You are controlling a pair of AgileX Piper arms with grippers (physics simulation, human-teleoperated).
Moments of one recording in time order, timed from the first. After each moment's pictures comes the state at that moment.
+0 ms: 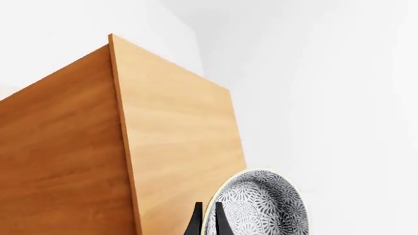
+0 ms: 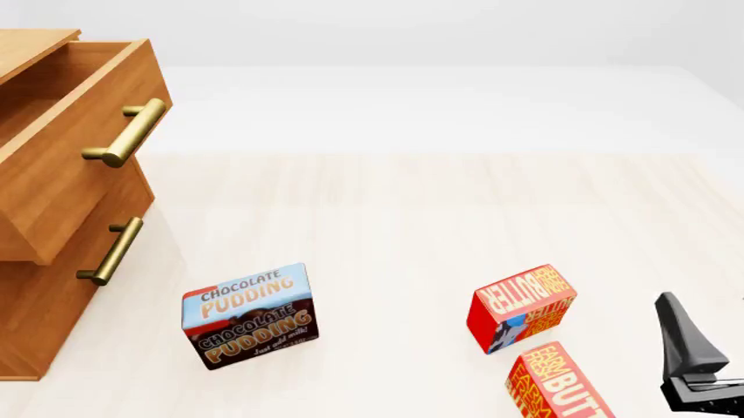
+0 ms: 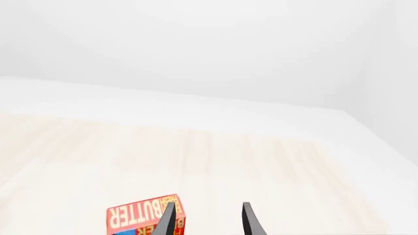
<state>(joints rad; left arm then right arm) 0.67 0.91 -0.94 0.33 -1.15 0.00 0.02 0.00 0.01 -0.11</state>
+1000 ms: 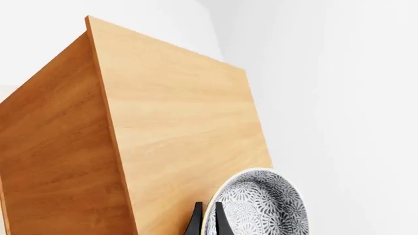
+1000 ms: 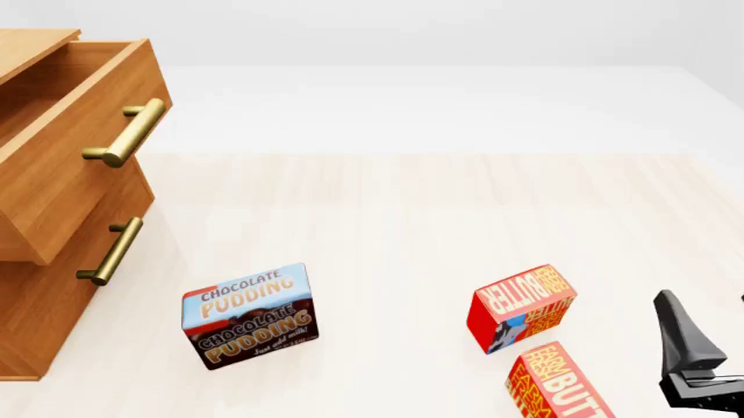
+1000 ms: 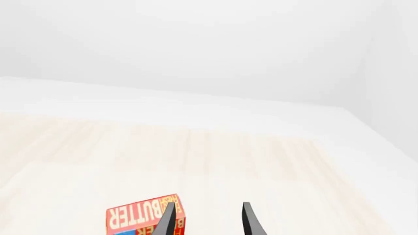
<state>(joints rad) 0.62 1.00 -0.94 0.33 -1.05 0.00 0.05 0.00 -0.01 -0.10</state>
